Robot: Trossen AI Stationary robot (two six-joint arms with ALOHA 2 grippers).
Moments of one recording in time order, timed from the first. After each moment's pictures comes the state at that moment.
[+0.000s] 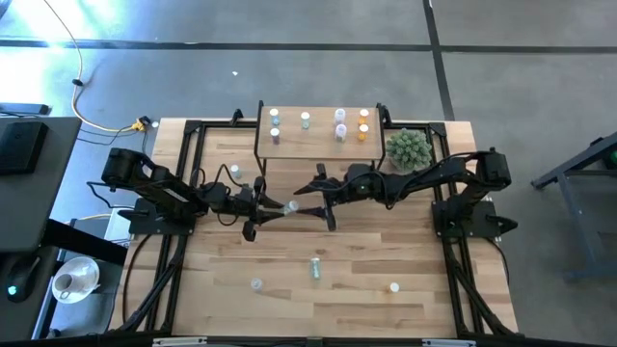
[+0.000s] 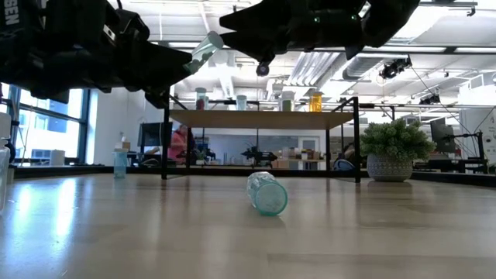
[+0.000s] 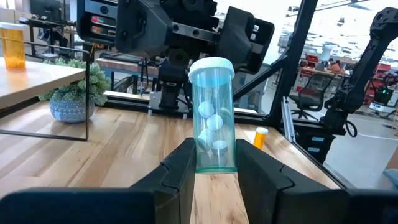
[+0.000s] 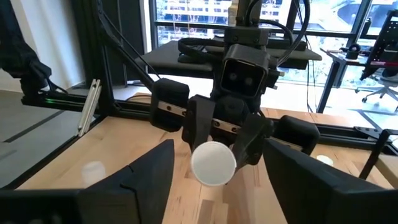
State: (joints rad) left arm 0.09 1.52 0.17 1.40 0.07 -0.15; right arm -0.02 1.67 0.90 0.68 -0.22 -0.09
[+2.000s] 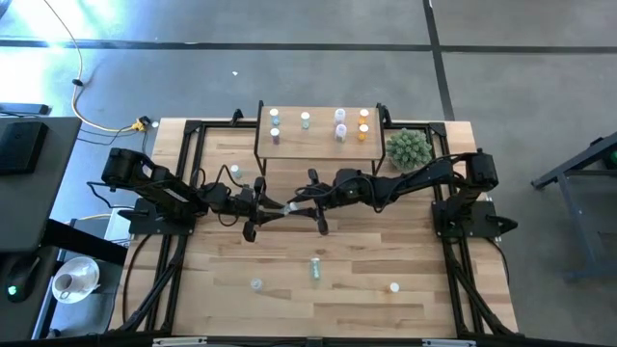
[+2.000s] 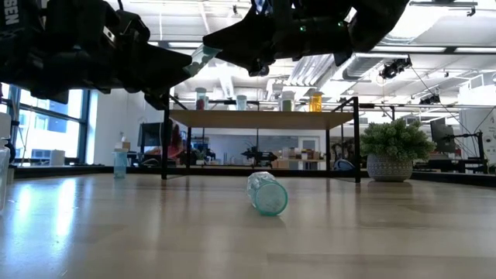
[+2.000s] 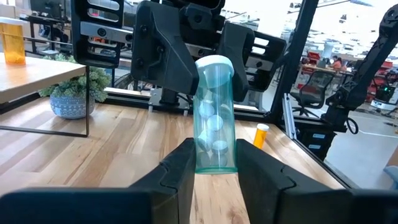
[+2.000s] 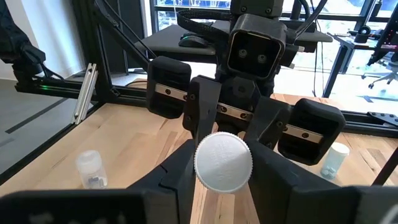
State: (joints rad) left arm 0.09 1.52 0.17 1.39 0.06 -0.15; right arm -0.01 1.77 0.98 0.65 -0.21 -0.08
